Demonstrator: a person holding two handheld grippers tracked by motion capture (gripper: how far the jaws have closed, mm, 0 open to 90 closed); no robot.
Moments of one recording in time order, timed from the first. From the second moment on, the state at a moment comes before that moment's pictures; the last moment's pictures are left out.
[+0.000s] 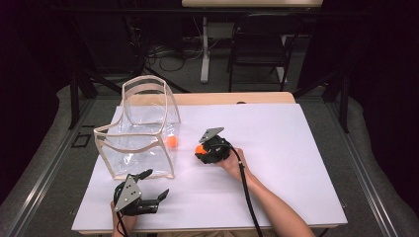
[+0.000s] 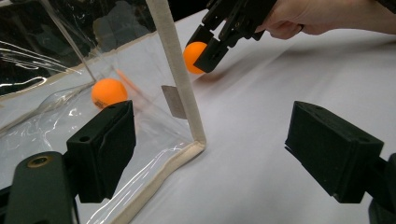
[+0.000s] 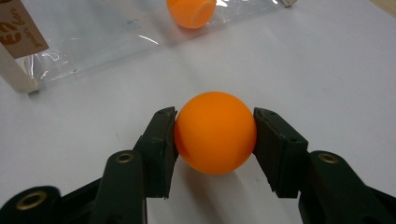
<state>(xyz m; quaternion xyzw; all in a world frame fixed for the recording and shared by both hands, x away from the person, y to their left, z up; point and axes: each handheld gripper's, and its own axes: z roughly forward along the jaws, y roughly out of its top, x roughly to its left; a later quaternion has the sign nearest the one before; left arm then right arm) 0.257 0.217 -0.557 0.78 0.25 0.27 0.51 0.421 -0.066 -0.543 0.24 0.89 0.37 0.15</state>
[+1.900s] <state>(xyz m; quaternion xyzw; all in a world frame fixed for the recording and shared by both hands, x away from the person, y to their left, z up) 0.259 0.218 -0.558 0.78 0.25 0.27 0.51 0.409 -0.078 -0.505 0.22 0.85 0.44 0.16</state>
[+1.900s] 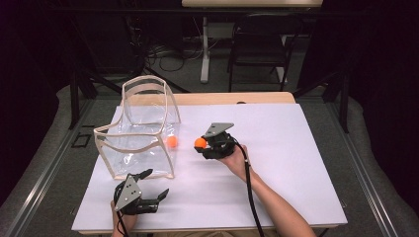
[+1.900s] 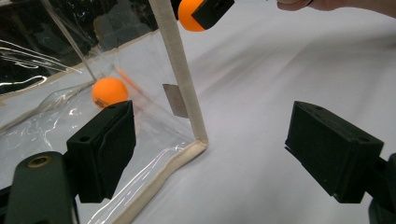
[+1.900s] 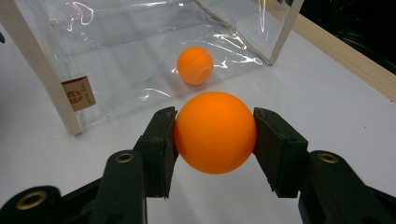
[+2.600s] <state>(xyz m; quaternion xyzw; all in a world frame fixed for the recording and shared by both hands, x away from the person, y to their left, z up) 0.258 0.219 -0.557 0.78 0.25 0.27 0.51 0.400 -0.078 -0.491 0.21 0.85 0.46 0.17</state>
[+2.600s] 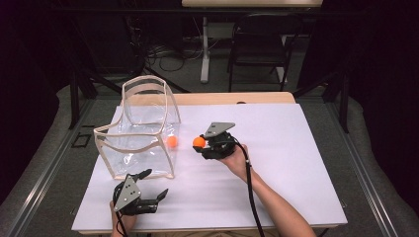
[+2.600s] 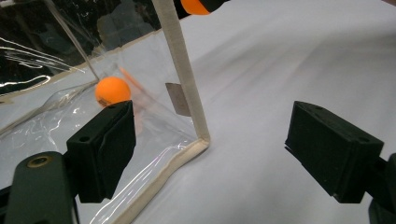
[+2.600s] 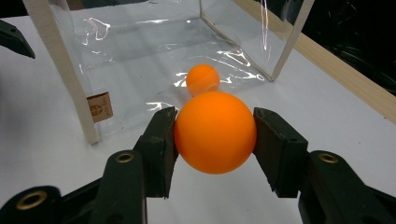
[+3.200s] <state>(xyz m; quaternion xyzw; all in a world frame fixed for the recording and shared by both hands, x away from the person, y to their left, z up) 0.258 0.219 -0.557 0.78 0.25 0.27 0.51 0.396 -0.083 -0.479 0.20 0.84 0.47 0.17</state>
